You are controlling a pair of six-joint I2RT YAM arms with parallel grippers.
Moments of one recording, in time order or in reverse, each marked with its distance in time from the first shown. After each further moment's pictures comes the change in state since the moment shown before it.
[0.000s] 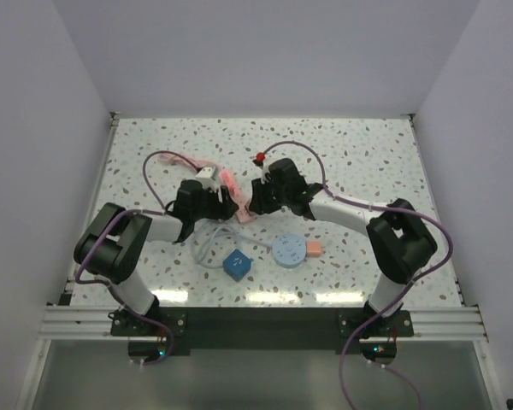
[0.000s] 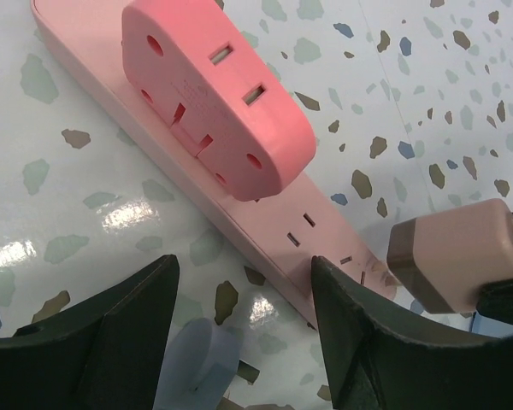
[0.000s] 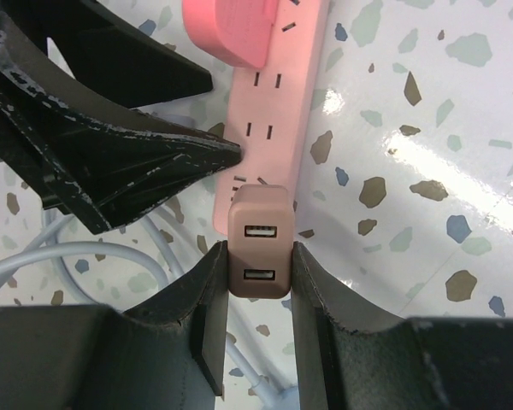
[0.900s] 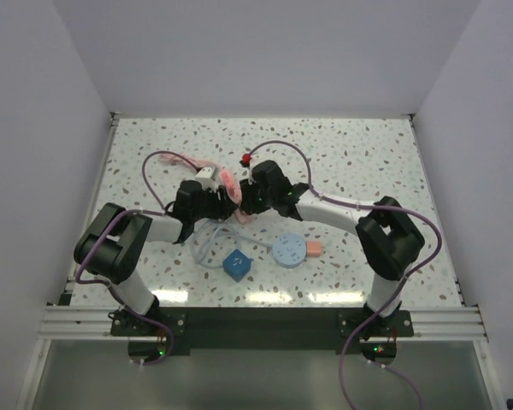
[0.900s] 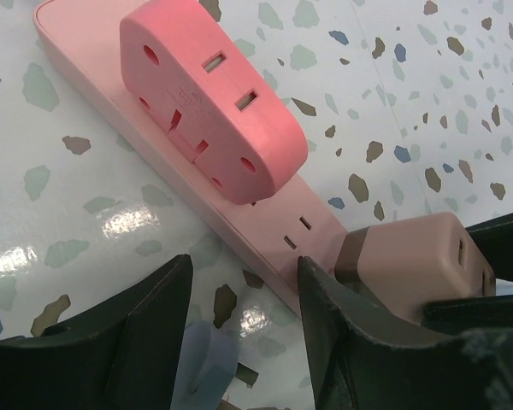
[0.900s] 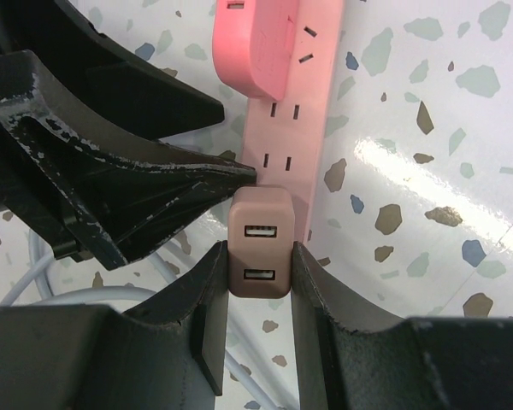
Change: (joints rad) left arm 0.000 0.002 -0.008 0.032 0.001 0.000; right arm 0.088 0.067 0.096 -0.038 0.156 0.008
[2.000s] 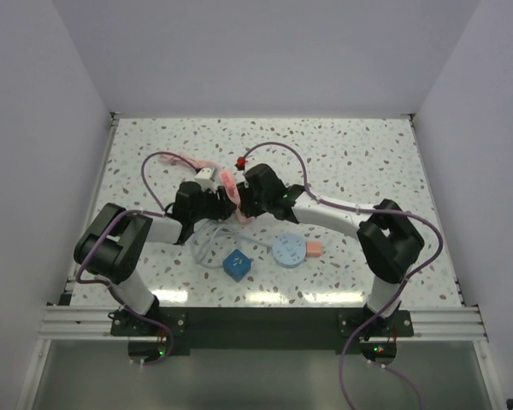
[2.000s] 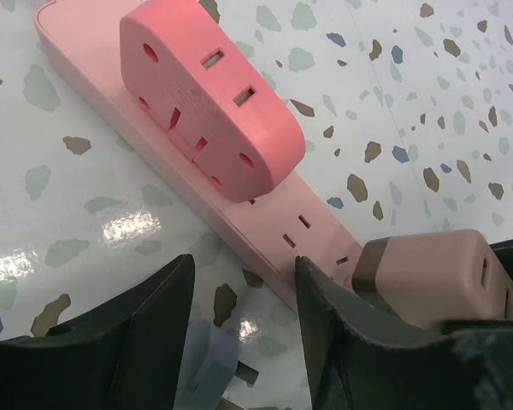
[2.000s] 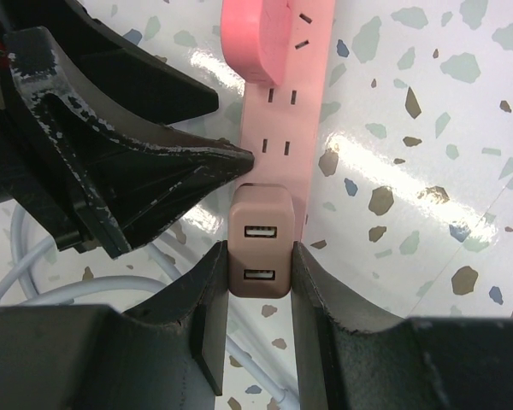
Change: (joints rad) left arm 0.000 0.000 -0.017 0.034 0.000 0.000; right arm 0.054 -0.009 0.034 -0.081 0.115 -0.008
